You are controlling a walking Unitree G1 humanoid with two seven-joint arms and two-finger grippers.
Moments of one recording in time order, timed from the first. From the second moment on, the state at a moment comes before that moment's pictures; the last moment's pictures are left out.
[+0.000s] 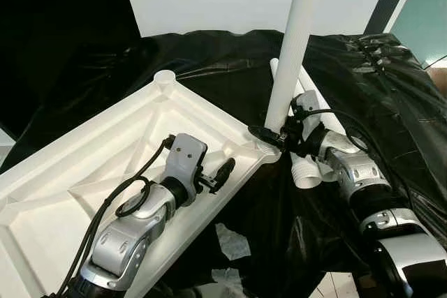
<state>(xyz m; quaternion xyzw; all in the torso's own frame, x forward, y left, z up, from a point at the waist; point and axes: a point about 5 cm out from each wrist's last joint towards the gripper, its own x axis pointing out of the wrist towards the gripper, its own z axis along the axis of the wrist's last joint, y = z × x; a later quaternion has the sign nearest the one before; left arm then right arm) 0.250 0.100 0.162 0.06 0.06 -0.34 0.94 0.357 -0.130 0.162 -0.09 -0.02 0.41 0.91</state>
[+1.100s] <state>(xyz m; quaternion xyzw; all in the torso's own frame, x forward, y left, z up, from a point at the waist) 0.250 0.099 0.162 0.07 0.05 -0.34 0.94 0.337 -0.099 0.148 0.01 -0.03 0.15 0.99</state>
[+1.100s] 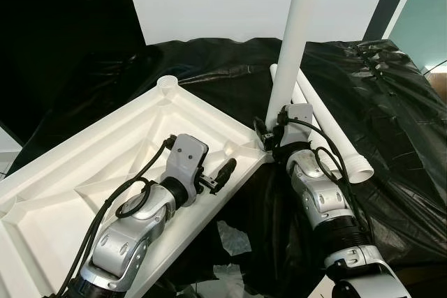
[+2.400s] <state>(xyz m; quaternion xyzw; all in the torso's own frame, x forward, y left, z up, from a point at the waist) 0.245 0.104 0.161 0.08 0.05 -0.34 0.93 0.364 -0.132 0.158 -0.07 -0.01 0.37 0.93</state>
